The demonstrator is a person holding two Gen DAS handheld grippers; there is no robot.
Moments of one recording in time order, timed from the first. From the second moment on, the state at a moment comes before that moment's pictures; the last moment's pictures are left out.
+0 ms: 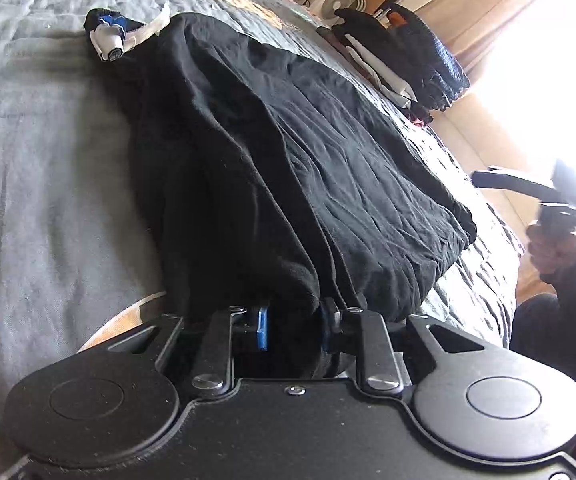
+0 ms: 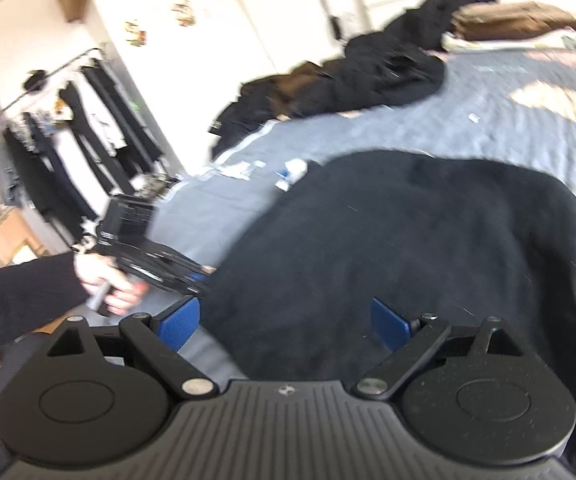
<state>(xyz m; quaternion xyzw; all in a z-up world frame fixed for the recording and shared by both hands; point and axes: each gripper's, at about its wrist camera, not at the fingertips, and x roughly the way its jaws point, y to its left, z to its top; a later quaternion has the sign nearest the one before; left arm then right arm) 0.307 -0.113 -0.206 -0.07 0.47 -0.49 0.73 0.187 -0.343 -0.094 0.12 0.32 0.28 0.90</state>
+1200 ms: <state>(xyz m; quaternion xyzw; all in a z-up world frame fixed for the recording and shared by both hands) 0.244 -0.086 -0.098 -0.04 0.38 -0.32 0.87 0.178 -0.329 -0.076 0.11 0.30 0.29 0.90</state>
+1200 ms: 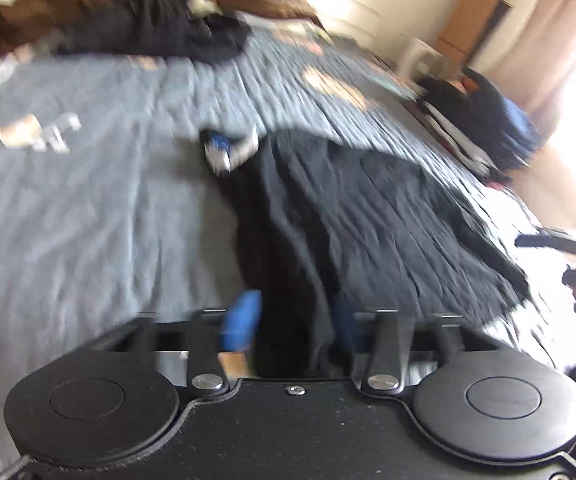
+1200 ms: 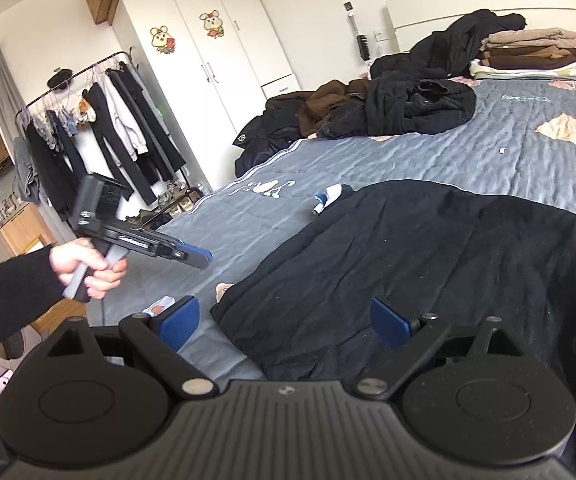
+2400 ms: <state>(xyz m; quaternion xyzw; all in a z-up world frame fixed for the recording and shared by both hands) 0.164 -0.120 -0.179 -0.32 0.39 -0.12 0.86 0.064 -0.436 -0.179 0.44 0.32 0.01 0.84</state>
